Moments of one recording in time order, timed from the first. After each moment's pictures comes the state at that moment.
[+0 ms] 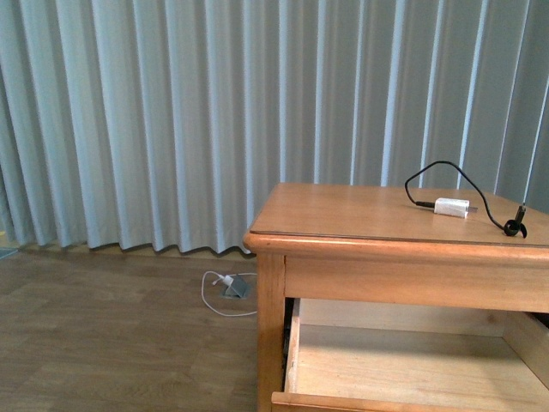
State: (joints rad) left arm 0.00 0.32 0.02 0.32 0.00 -0.01; right arm 0.03 0.62 0.36 -0.15 -0.12 0.15
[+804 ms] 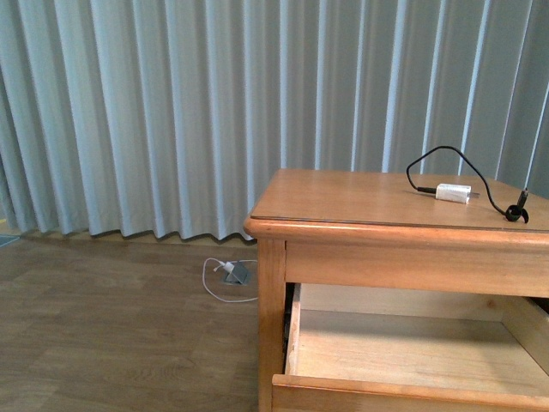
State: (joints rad) left arm 0.00 0.00 0.02 0.00 0.00 0.00; right arm 0.03 0.62 0.36 -0.15 -0.12 0.15
